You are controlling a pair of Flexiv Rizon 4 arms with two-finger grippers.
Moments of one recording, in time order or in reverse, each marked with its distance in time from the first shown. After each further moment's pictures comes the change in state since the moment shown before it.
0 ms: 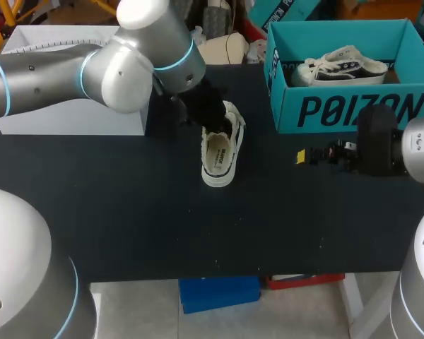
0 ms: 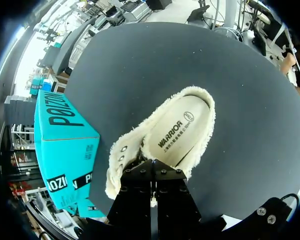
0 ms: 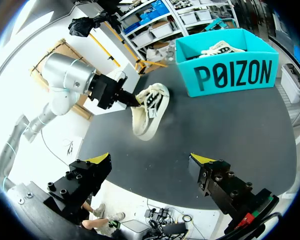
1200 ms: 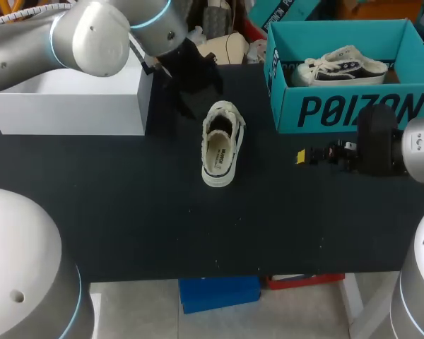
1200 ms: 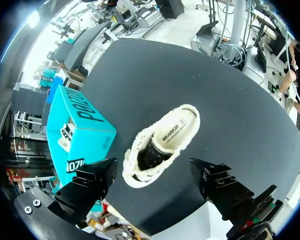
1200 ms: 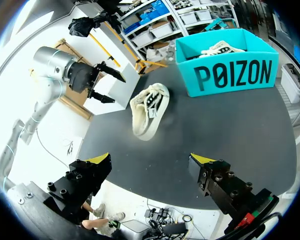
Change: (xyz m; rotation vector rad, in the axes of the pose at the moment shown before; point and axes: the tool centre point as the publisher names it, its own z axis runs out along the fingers) left arm -0.008 0.004 -0.088 0.035 -0.011 -0.069; right arm 0.000 0.000 0.000 0.000 0.000 0.000
